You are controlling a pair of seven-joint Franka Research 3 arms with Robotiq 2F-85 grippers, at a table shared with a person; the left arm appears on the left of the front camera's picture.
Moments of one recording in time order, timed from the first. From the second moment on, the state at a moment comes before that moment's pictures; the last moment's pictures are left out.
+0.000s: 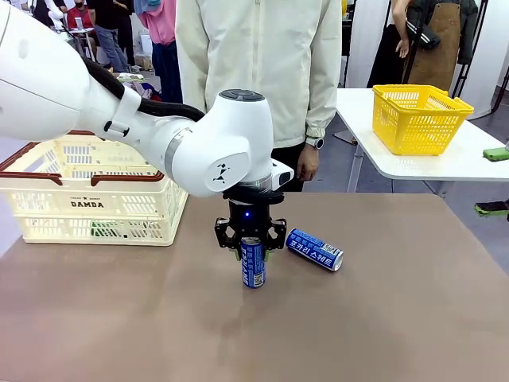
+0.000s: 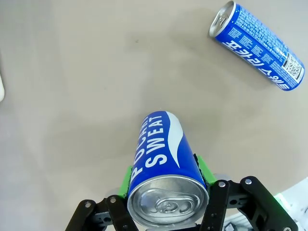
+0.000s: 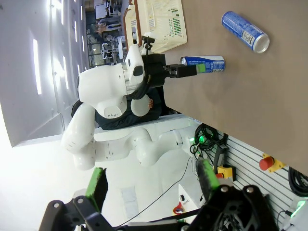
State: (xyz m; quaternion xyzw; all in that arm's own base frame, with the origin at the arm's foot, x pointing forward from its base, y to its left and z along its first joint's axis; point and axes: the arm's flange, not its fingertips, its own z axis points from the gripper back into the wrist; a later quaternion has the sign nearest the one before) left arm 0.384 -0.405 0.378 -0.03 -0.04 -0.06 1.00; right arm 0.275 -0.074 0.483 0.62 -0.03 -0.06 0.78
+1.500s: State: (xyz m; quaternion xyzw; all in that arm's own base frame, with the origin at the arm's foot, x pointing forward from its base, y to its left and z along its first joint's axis) left arm 0.372 -0.384 0.539 -0.02 -0.07 -0.05 1.00; right arm 0.275 -0.074 0.483 0.62 -0.03 -0.06 0.78
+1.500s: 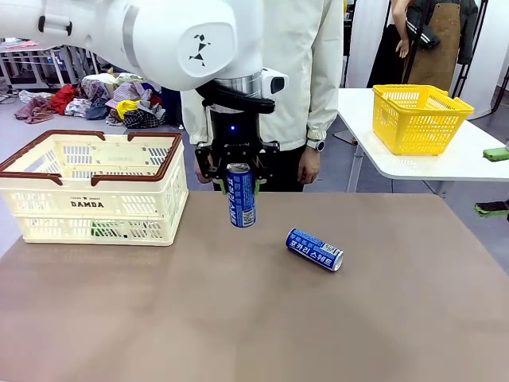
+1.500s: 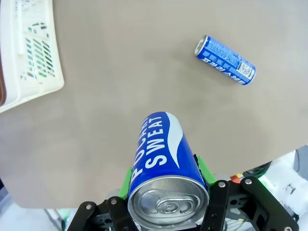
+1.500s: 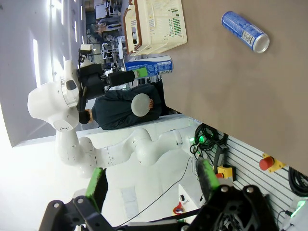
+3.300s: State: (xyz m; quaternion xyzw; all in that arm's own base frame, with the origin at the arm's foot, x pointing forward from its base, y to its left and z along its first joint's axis) left arm 0.441 -0.021 0.750 -0.07 -0.23 0.00 0.97; right arm 0.275 -0.074 0.483 0.62 -0.03 -0.07 0.78
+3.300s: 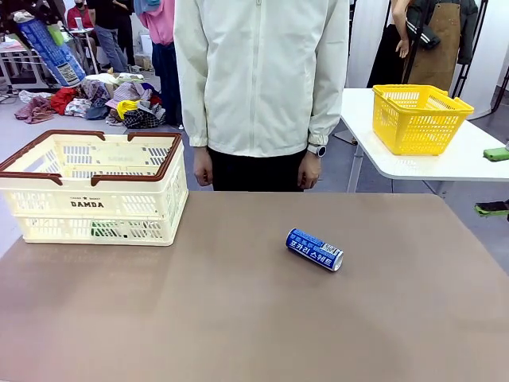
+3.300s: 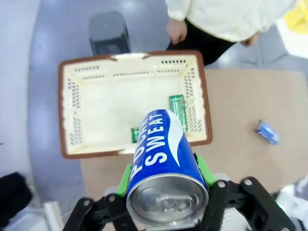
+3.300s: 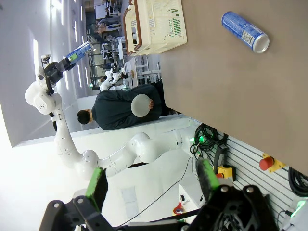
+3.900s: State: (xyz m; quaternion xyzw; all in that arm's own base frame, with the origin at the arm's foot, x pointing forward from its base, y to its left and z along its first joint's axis) left arm 0.472 -0.044 0.721 -0.05 -0.19 -0.07 0.98; right arm 0.275 -0.074 0.483 0.62 -0.03 -0.07 0.78
